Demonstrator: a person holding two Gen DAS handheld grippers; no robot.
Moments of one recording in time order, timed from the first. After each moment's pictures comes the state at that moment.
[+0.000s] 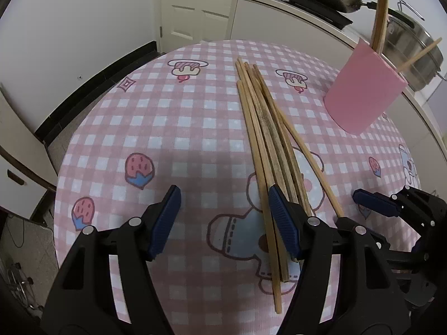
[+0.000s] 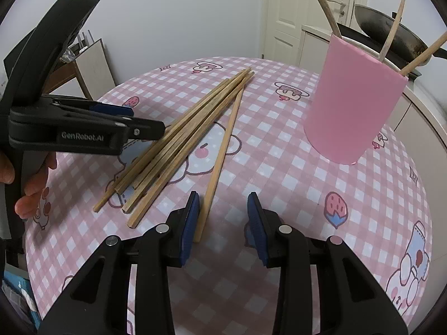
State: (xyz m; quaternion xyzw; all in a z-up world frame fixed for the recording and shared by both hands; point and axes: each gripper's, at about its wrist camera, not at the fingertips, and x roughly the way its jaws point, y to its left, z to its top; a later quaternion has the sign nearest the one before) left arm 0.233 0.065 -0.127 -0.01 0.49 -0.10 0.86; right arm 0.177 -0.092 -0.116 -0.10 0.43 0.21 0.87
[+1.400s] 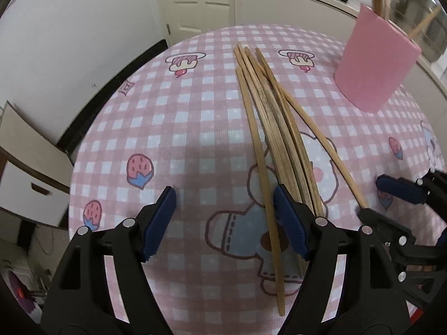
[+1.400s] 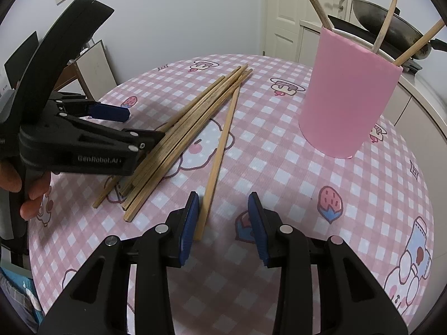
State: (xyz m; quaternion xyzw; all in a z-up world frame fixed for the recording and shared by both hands) left arm 0.239 0.039 -0.131 0.06 0.51 -0.06 0.85; right arm 0.179 -0.101 -0.116 -0.09 0.44 0.21 0.87
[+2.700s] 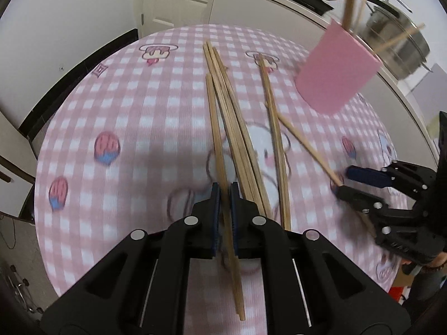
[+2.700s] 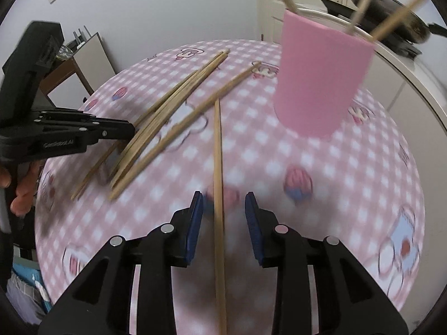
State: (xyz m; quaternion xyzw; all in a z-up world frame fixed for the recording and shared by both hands) left arm 0.226 0.050 -0.123 -0.02 0.52 -0.15 0.84; right arm 0.195 -0.121 -0.109 -0.09 0.49 0.22 0.84
